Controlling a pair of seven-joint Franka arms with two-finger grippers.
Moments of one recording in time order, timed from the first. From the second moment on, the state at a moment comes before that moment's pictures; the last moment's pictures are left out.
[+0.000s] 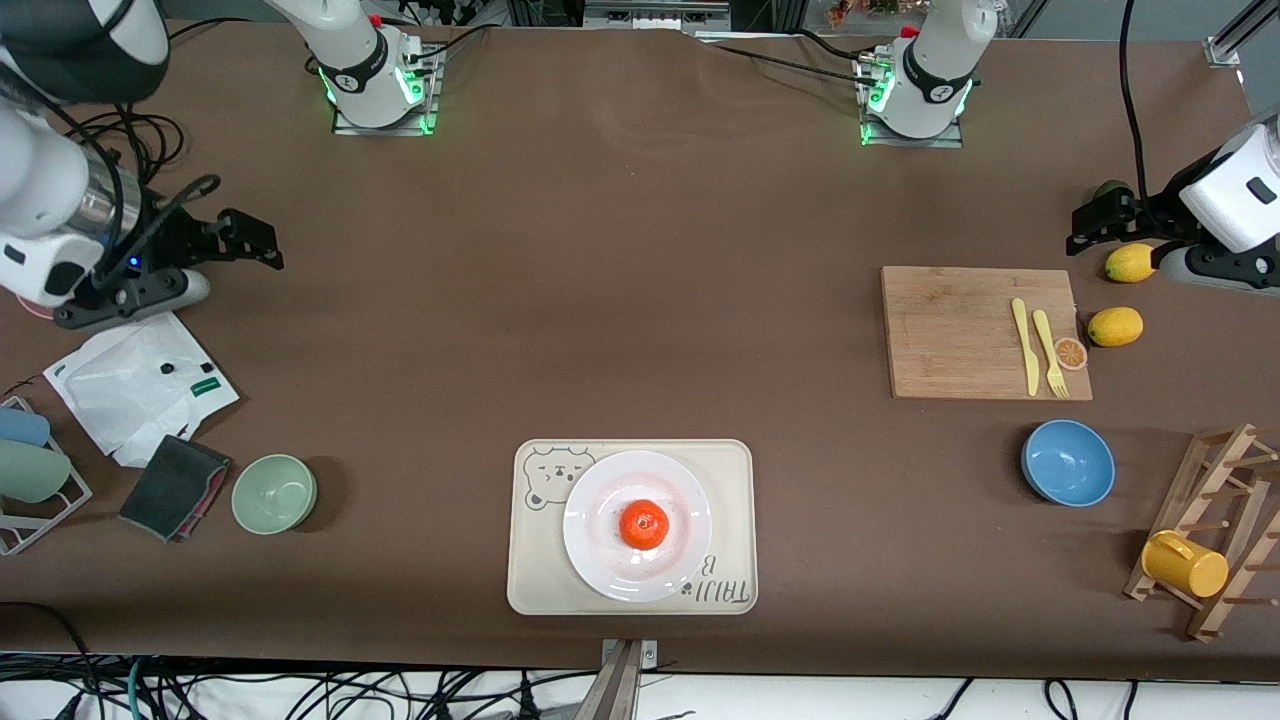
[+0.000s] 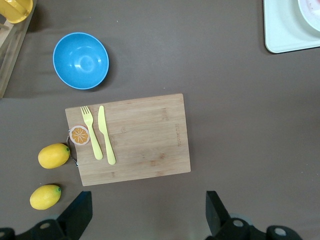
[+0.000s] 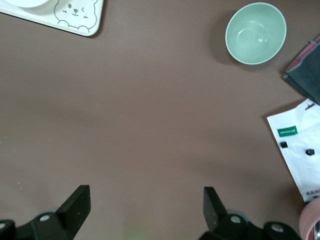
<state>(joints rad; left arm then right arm) 0.01 0.03 -0.01 -1.62 -0.03 1.53 0.13 0.15 0.08 -0.06 -1.62 0.10 1.60 -0.19</state>
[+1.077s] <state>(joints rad) 0.01 0.03 -0.01 -1.62 -0.03 1.53 0.13 0.16 0.03 -0.06 -1.61 0.04 1.57 -0.17</state>
